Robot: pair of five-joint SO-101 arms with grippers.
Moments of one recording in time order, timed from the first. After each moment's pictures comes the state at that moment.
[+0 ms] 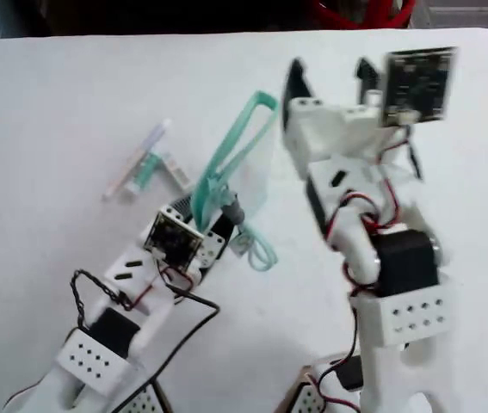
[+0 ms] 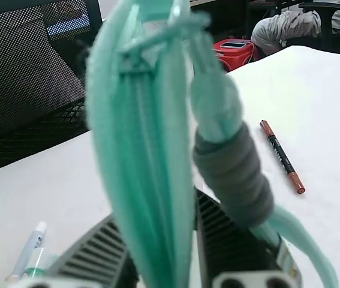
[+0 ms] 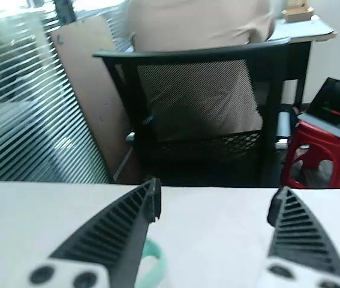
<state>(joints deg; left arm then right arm) 25.0 -76.3 87.6 11.4 -7.3 -13.6 -41.8 12.1 45.6 -7.4</state>
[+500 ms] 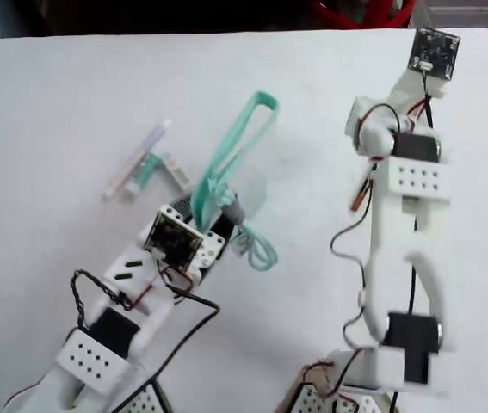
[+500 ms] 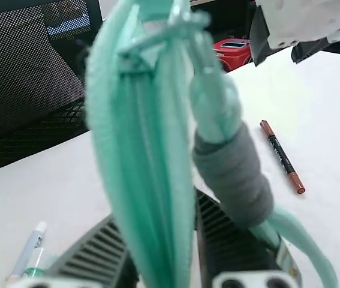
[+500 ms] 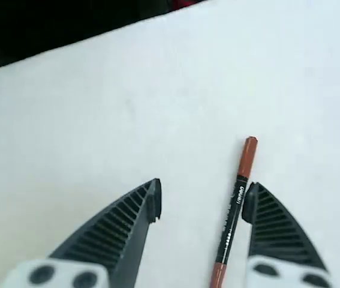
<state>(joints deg) 25.0 -76.3 87.6 11.4 -7.3 5.5 -0.6 6.7 47.7 -7.4</state>
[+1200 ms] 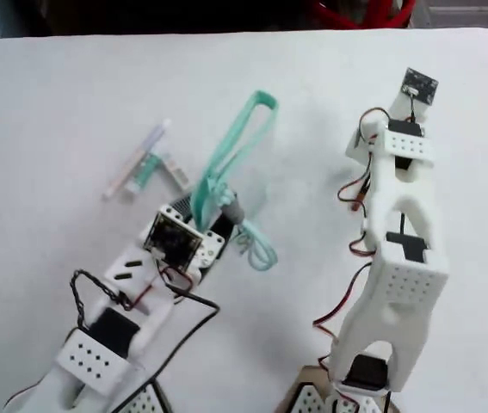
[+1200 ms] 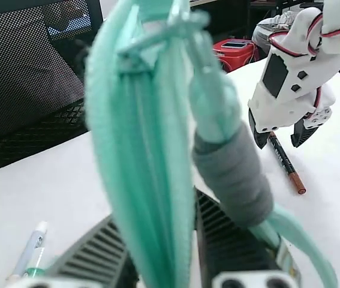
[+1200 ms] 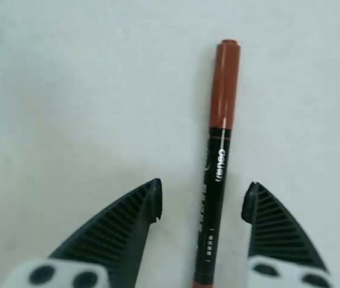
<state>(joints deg) 24.8 -76.3 87.6 11.2 -7.3 7.6 35.0 -15.7 54.4 -12.3</state>
